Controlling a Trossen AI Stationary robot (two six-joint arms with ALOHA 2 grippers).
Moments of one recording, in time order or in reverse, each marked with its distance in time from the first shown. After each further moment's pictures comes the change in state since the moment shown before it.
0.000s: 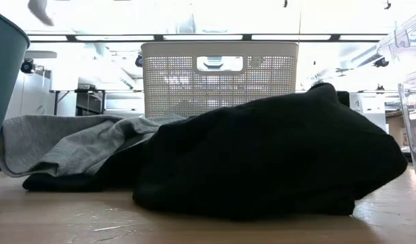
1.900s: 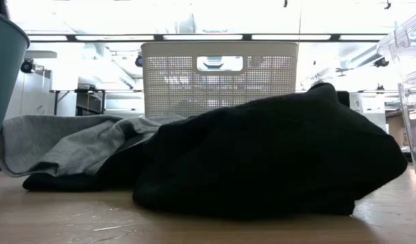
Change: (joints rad) left arm -0.899 0.423 -0.212 0.082 -0.391 -0.222; right arm -0.065 0.002 0.000 0.056 -0.091 -0.262
